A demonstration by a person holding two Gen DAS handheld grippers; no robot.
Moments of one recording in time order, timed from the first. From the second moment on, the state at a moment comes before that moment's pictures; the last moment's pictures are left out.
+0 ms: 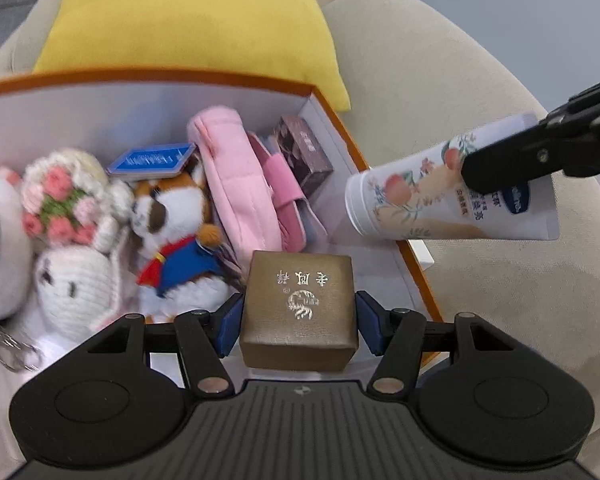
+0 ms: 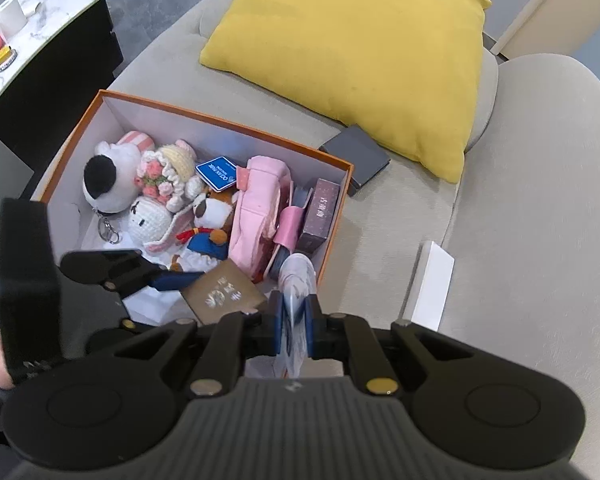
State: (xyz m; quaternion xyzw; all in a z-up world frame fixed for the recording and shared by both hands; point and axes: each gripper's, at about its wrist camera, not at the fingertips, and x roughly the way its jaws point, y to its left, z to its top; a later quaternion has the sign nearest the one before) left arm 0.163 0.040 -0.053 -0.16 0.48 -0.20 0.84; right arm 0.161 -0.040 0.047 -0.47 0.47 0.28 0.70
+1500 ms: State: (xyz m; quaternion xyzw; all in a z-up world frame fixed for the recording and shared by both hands) left arm 0.212 -0.010 -0.044 -0.01 0.44 -0.21 0.87; right arm 0.188 -0.039 0.046 -0.41 0.55 0.20 0.70
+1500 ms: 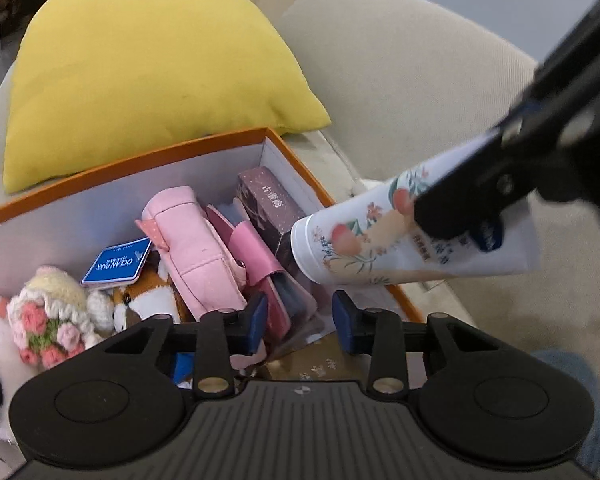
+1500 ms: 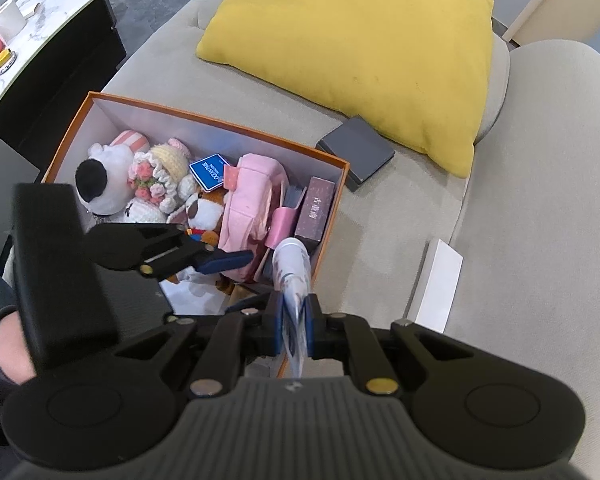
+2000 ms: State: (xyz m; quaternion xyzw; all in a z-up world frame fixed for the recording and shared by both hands) left arm 0.211 0.011 -0.067 -0.02 0.44 -0.21 0.87; right arm 0.199 -0.034 0.026 -0.37 0.61 0.10 0.70
